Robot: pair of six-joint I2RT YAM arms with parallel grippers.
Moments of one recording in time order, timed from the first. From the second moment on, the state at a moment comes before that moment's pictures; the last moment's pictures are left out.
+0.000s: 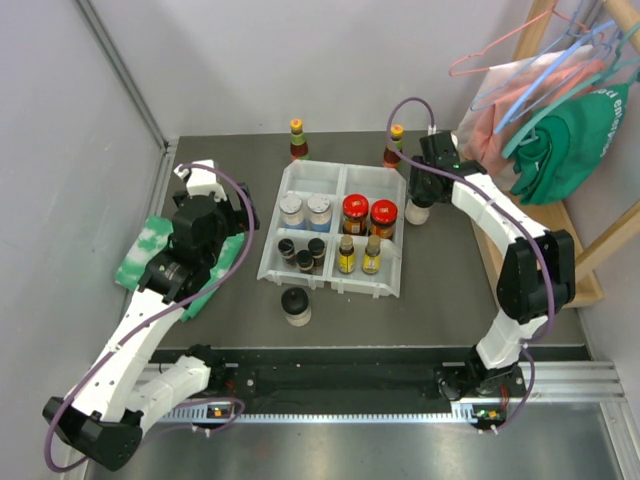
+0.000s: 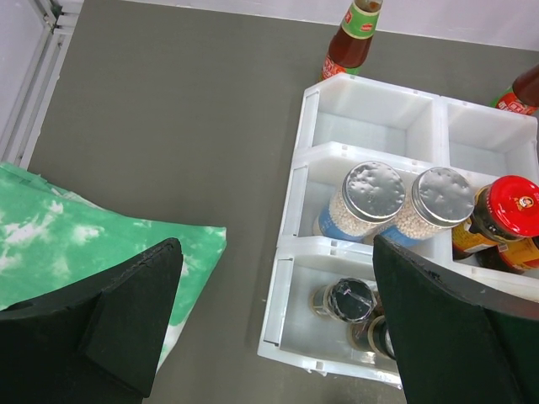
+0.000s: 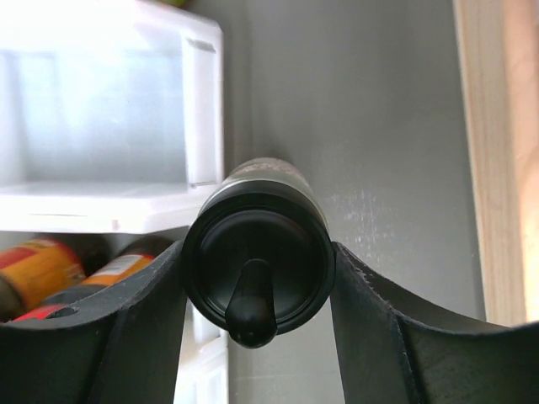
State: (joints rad) left arm -0.42 0.89 0.99 -0.40 -0.38 -0.28; right arm 0.29 1.73 1.44 -0.61 0.24 0.36
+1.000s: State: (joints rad) left arm -0.42 0.89 0.98 -0.40 -0.38 -0.26; right arm 0.38 1.98 1.76 -0.55 0.13 0.20
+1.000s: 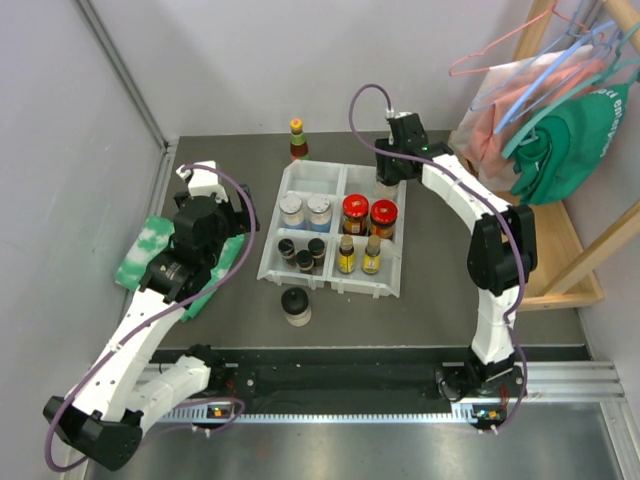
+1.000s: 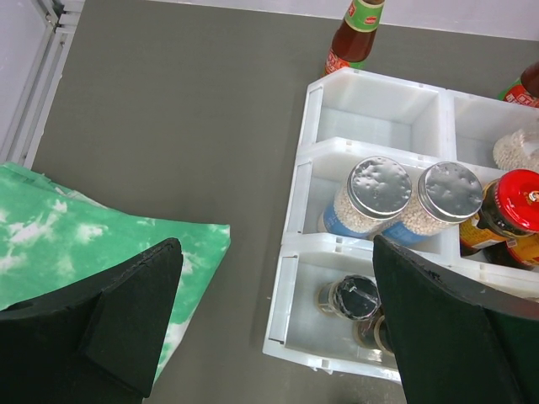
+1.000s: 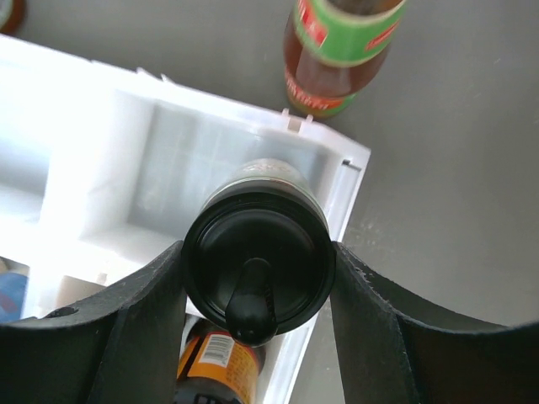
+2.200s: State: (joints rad) left arm -0.42 0.97 1.03 -0.54 -0.10 -0.21; right arm 0.41 2.07 1.89 -0.66 0.22 0.21
